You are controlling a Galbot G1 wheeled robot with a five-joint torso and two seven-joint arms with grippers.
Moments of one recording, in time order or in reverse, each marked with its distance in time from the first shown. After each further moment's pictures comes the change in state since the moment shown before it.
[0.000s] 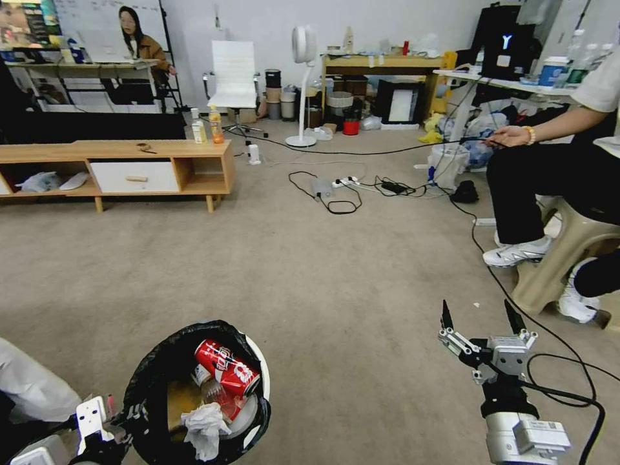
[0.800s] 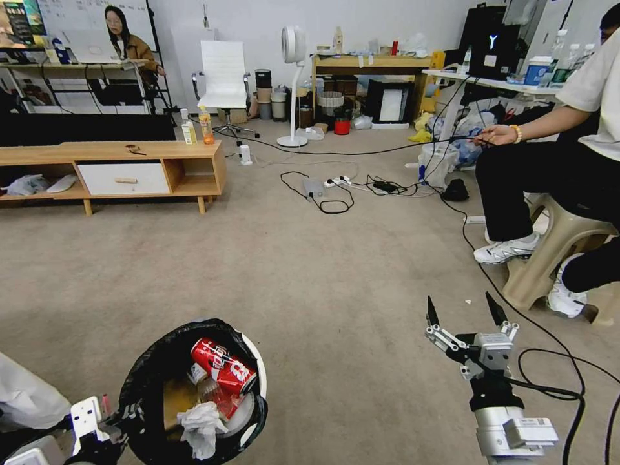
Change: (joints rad) left arm 0.006 0.000 -0.014 -0.013 -0.007 -0.002 -0.007; right arm 0.051 -0.033 -0.029 -0.059 0.020 0.100 -0.082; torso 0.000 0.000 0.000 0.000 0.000
